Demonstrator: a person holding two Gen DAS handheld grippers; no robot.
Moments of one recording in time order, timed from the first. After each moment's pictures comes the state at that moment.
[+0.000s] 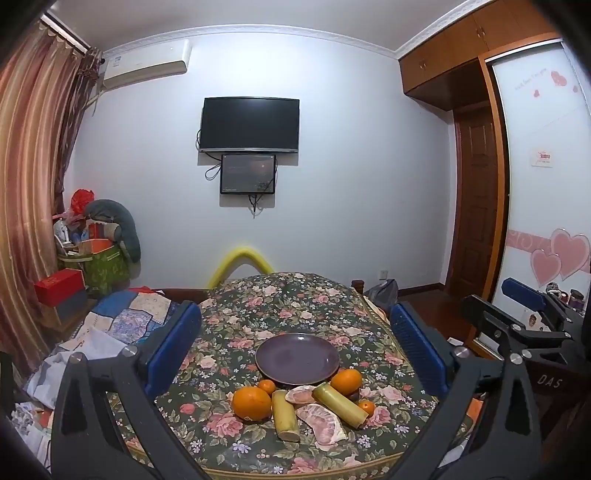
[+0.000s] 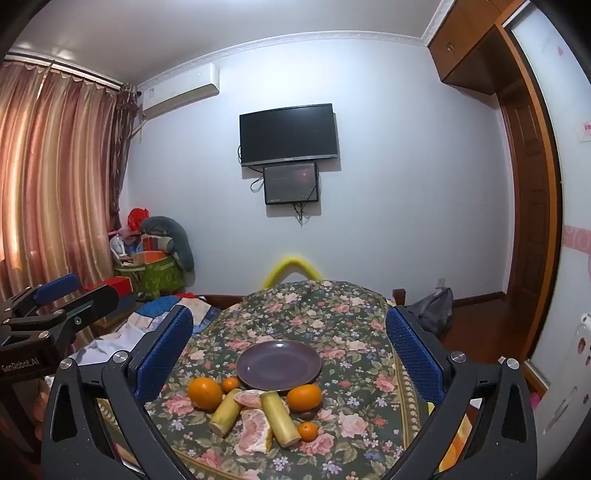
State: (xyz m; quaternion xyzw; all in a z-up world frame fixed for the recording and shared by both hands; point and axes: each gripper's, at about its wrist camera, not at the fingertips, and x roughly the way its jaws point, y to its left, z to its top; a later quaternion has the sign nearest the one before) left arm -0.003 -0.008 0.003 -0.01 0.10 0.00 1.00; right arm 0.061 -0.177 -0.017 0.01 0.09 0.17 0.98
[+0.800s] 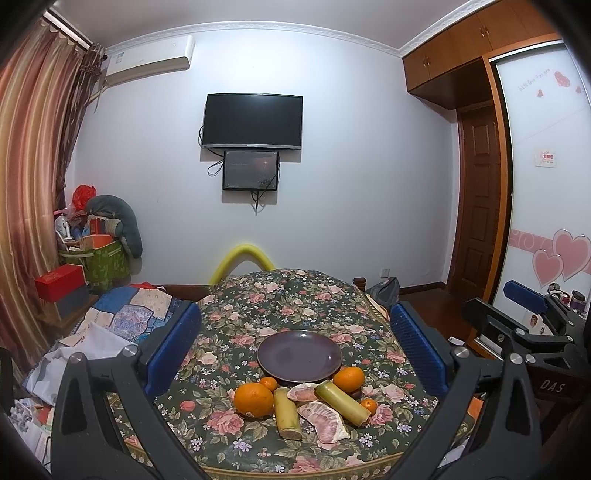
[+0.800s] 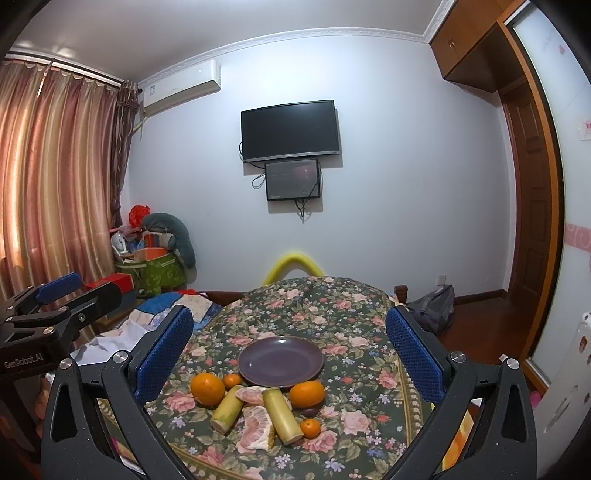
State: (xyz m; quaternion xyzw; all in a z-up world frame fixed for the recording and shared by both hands) left arm 0.000 -0.003 -0.002 -0.02 0.10 0.00 0.99; right arm 0.061 -0.172 -0.023 0.01 0.10 0.18 0.98
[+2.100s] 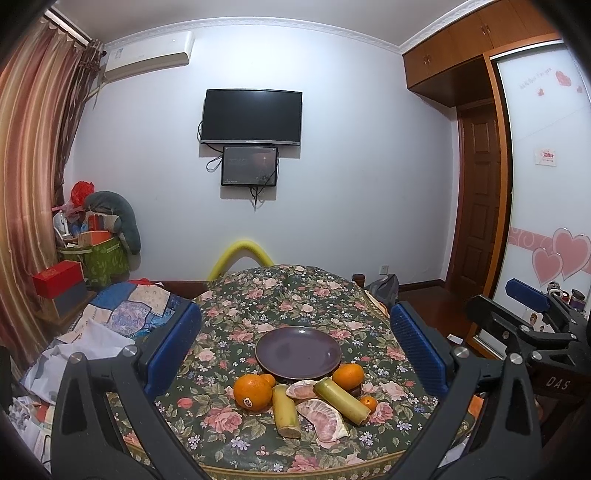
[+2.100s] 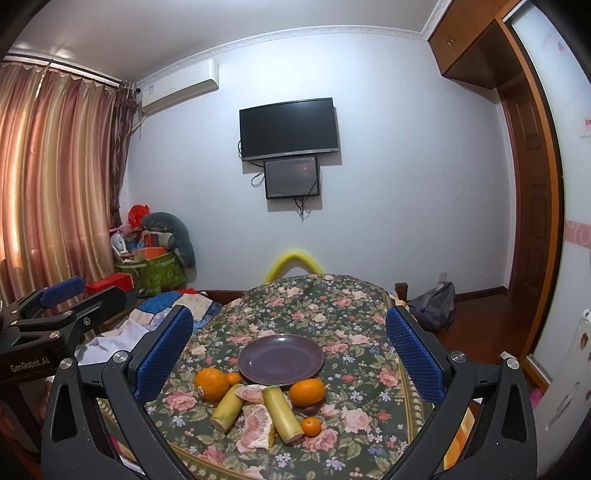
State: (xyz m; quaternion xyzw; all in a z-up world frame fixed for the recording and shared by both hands) left arm 0.008 0.001 -0.008 -0.02 0.11 0.00 0.99; right arm 0.062 -0.171 -0.026 0.01 0.10 0.17 0.98
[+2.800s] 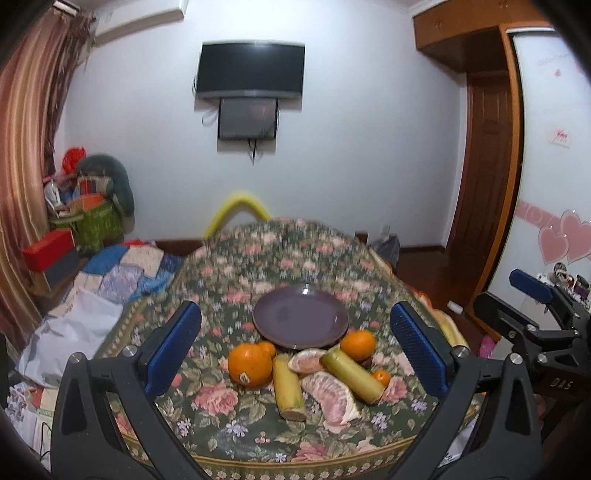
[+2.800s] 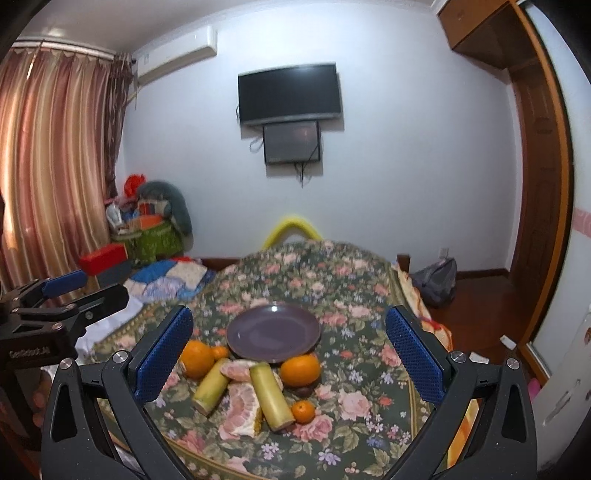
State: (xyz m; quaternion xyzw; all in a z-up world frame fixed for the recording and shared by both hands) left arm 0.072 0.015 -0.046 -0.03 0.21 -0.01 0.98; right arm 0.109 -0.169 -0.061 -0.01 0.17 0.18 0.97
